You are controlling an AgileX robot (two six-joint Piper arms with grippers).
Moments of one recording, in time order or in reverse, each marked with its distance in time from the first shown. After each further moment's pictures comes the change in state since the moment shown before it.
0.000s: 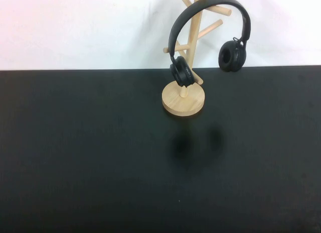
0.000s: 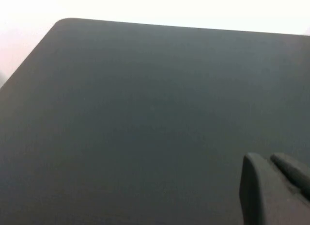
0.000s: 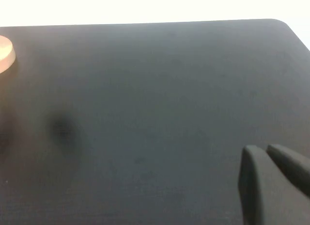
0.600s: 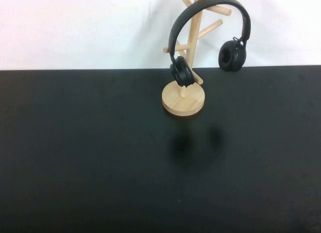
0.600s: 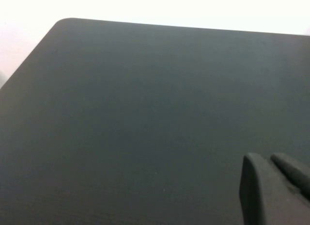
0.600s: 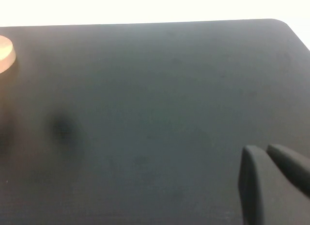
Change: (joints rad) right arm 0.000 0.002 0.000 -0.010 -0.004 0.000; left arm 0.000 0.000 0.000 0.000 0.000 0.000
